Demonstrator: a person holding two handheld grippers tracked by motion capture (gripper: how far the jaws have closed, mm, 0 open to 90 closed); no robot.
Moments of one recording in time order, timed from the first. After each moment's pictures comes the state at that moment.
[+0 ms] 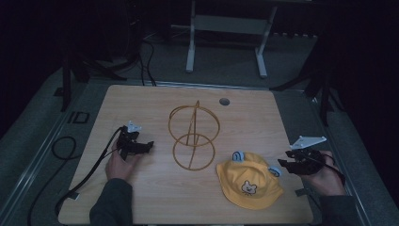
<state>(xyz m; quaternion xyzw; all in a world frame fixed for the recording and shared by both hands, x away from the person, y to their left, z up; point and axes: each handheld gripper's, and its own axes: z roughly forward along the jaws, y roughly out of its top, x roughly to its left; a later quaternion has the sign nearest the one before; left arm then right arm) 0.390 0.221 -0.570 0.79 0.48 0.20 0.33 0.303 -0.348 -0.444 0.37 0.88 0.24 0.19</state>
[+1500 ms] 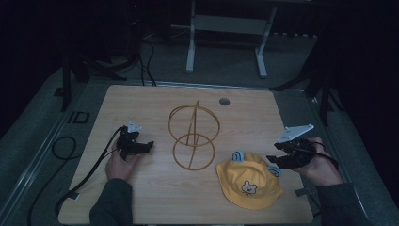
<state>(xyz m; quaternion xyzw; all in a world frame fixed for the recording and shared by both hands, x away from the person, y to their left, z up) 0.390 0.221 -0.570 0.79 0.48 0.20 0.33 0.307 -0.301 -0.398 0.28 0.91 0.23 0.16</state>
